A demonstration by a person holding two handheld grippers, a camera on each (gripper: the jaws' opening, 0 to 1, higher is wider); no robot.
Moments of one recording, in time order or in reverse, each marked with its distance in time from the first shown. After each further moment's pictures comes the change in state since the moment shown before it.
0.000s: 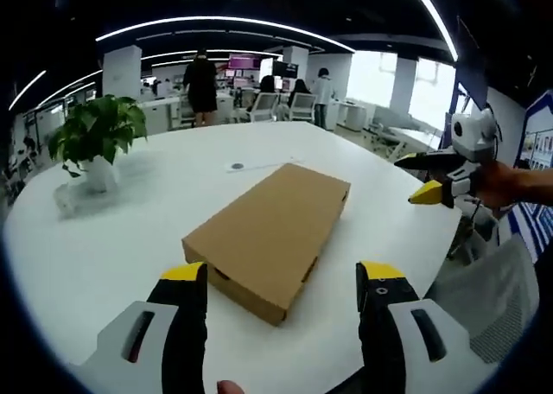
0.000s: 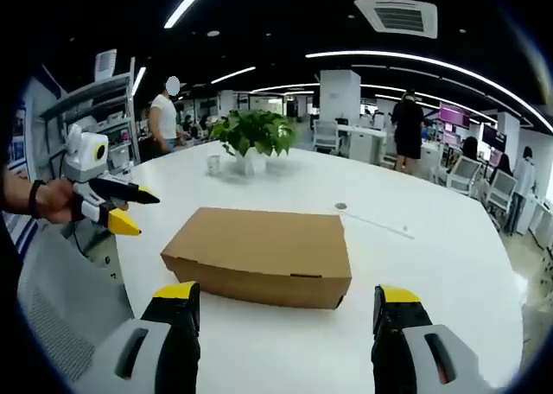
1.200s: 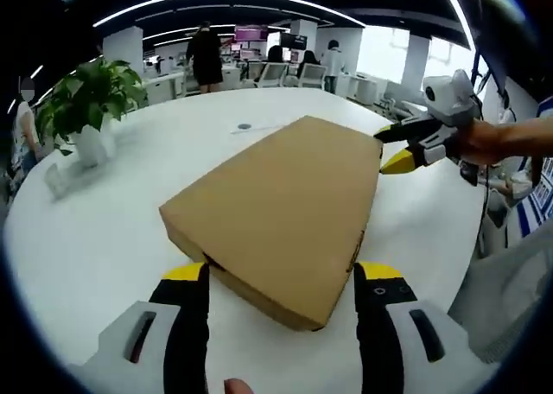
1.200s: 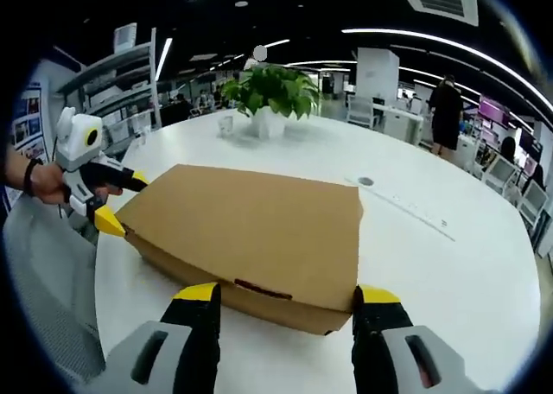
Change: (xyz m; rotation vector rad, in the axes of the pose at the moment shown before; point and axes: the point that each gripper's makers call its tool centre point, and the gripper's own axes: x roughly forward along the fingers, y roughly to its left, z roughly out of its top) left arm 0.068 0.027 -0.048 0.015 0.135 0.046; right arm 0.103 -0.030 -0.037 -0.106 0.144 0.148
